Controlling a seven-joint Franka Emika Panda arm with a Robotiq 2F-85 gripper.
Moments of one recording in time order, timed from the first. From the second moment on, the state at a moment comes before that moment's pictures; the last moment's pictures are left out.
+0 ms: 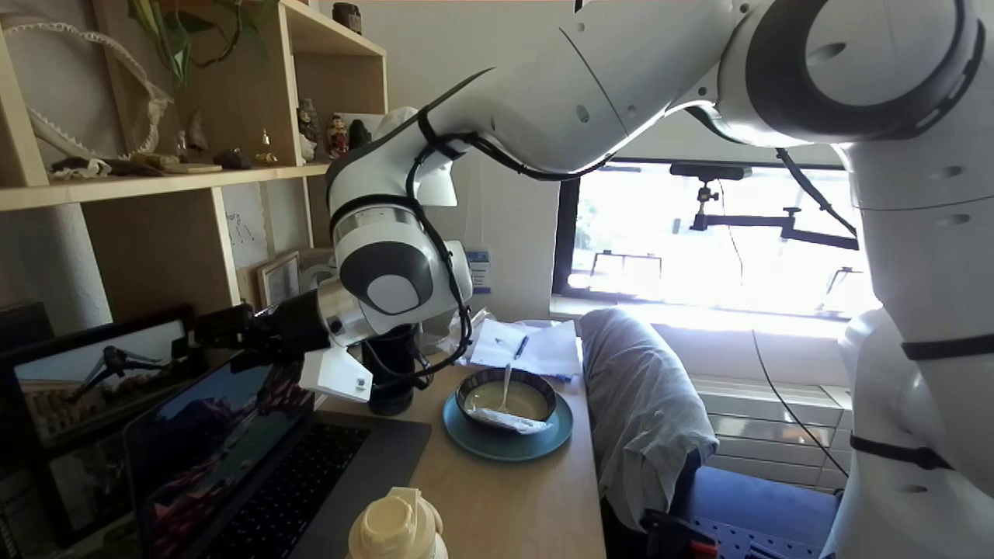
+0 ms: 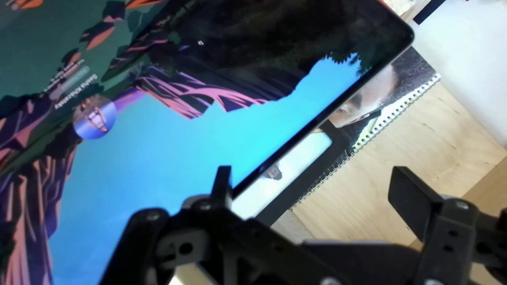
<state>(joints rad) 0.09 0.40 -0.02 -1.83 2.29 2.72 -1.71</state>
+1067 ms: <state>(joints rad) 0.14 0.24 0.00 -1.90 2.28 2.91 -1.68</state>
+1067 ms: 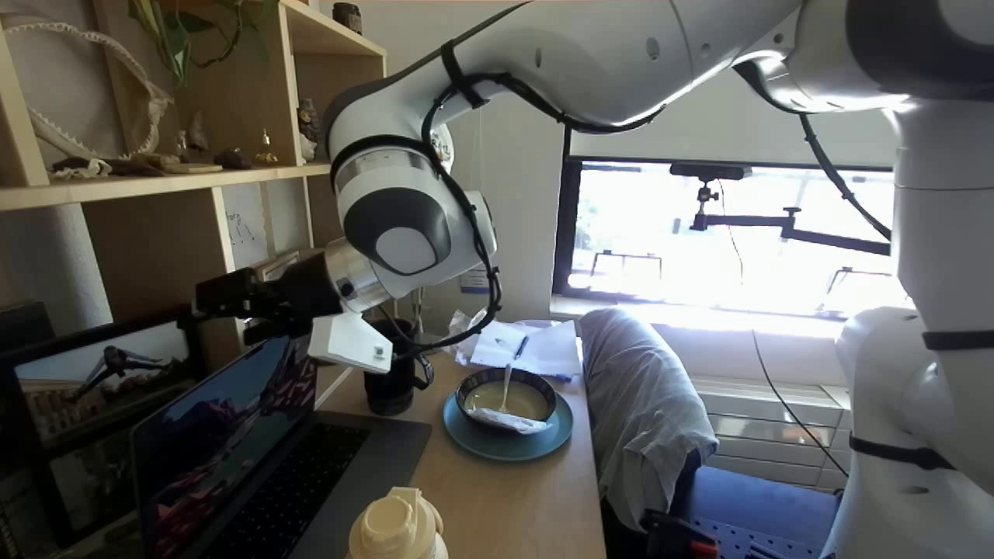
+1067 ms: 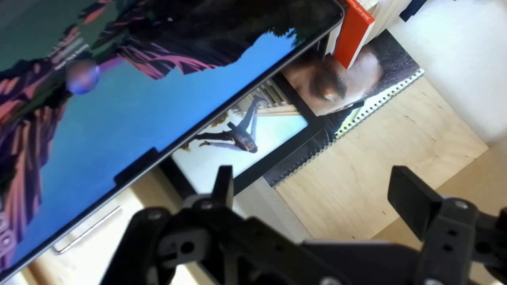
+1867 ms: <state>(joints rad) 0.16 -0.25 0.04 -2.31 2.26 3.36 -1.39</state>
